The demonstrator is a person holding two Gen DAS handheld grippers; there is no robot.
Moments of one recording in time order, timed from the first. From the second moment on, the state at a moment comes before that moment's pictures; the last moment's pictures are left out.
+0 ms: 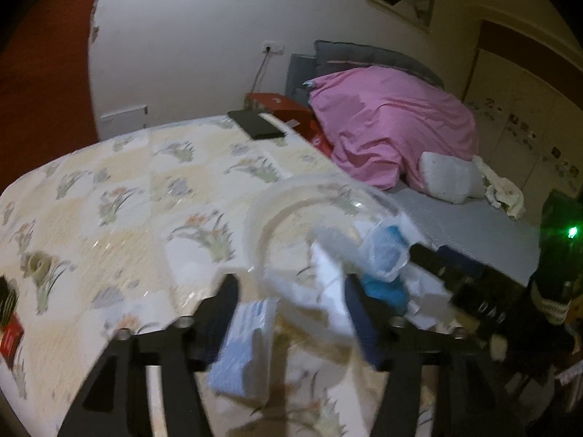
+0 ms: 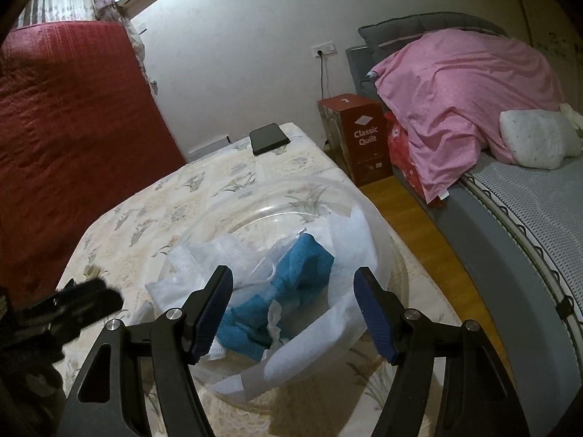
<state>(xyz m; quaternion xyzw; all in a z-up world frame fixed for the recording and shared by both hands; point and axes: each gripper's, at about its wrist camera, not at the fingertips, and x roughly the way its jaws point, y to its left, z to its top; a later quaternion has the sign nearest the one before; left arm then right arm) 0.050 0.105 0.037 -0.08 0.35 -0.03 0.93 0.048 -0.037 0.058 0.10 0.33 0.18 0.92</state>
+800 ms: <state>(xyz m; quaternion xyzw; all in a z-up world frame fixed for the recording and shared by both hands) 0.047 0.113 -0.015 -0.08 0.42 0.01 0.90 0.046 -0.046 0.054 0.12 0.33 0.20 0.91</state>
